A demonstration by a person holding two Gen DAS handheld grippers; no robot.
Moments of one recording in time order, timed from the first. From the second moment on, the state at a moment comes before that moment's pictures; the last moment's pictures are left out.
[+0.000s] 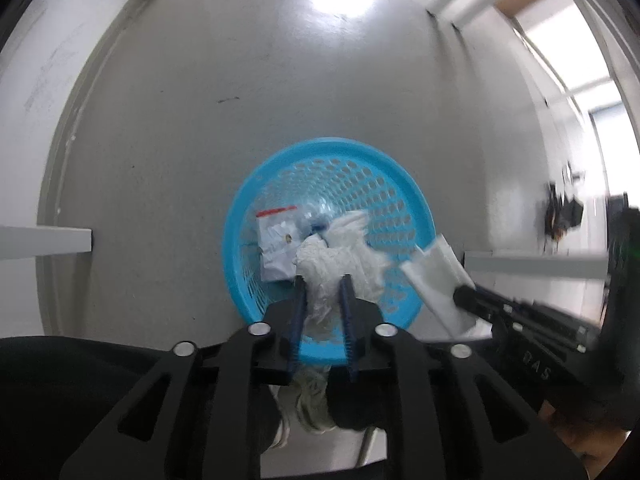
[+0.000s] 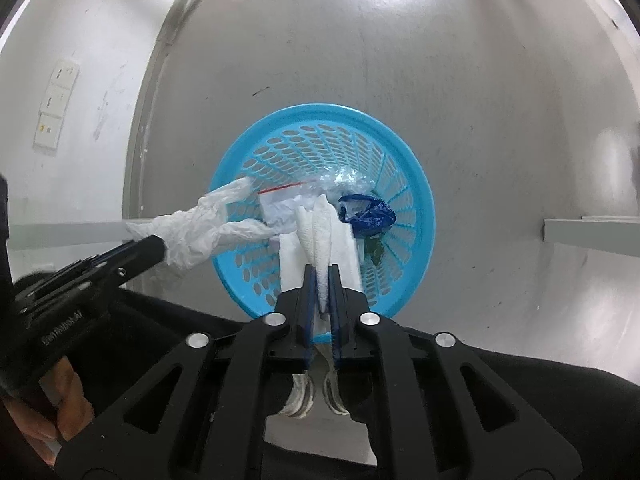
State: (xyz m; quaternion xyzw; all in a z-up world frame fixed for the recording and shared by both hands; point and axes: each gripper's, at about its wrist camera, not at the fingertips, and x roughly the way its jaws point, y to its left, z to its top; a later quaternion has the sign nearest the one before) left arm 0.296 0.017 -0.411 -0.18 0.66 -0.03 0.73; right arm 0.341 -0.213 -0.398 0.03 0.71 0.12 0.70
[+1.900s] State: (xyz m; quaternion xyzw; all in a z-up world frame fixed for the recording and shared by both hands) left arm 0.234 0.024 -0.355 -0.11 0.62 -0.09 0.77; right arm 0.267 -0.242 -0.297 0.03 0.61 0.17 0.77
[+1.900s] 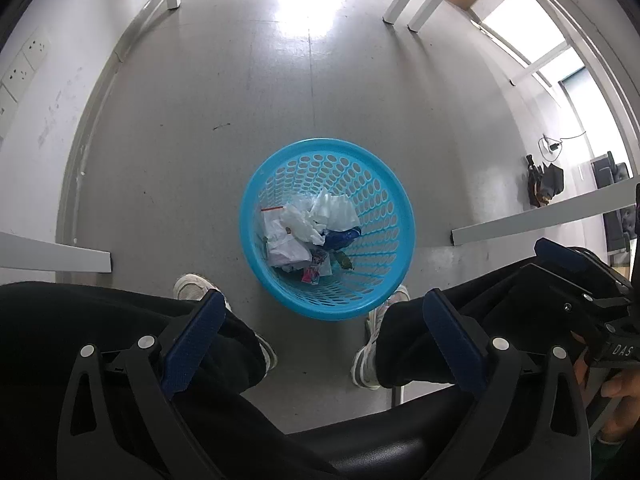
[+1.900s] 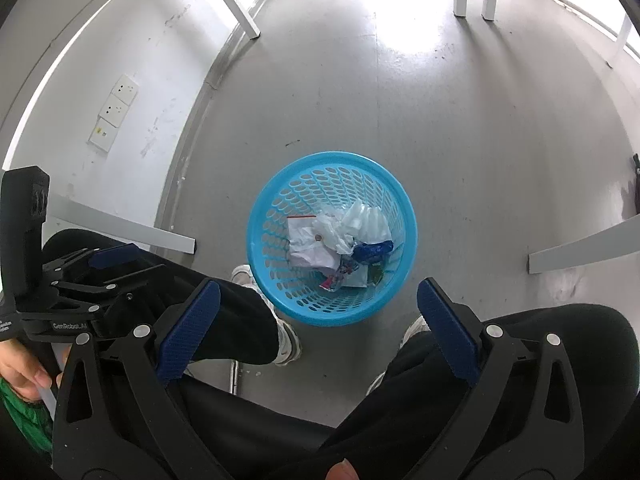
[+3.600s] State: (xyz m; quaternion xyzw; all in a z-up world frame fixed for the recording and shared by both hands) left arm 0.235 0.023 -0.358 -0.12 0.63 -0.09 0.76; right arm 0.267 -0.243 -0.306 0.04 0.62 0.17 0.77
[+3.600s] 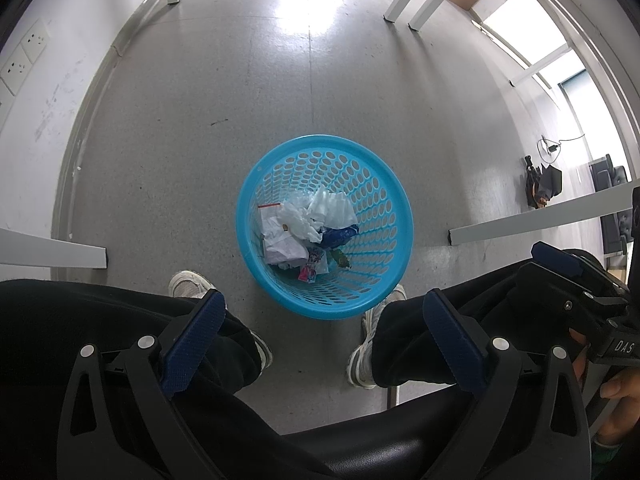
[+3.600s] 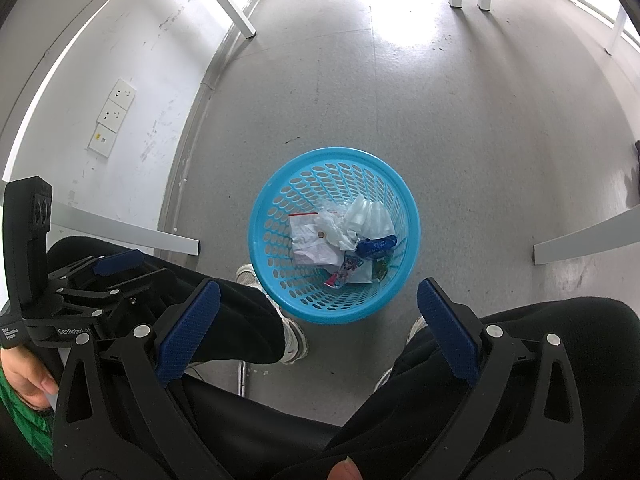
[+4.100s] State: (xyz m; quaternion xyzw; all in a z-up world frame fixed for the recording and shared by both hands) left arm 0.231 0.021 -0.361 -0.12 0.63 -0.09 0.76; right arm 0.266 -0.245 -0.308 0.04 0.62 0.16 0.77
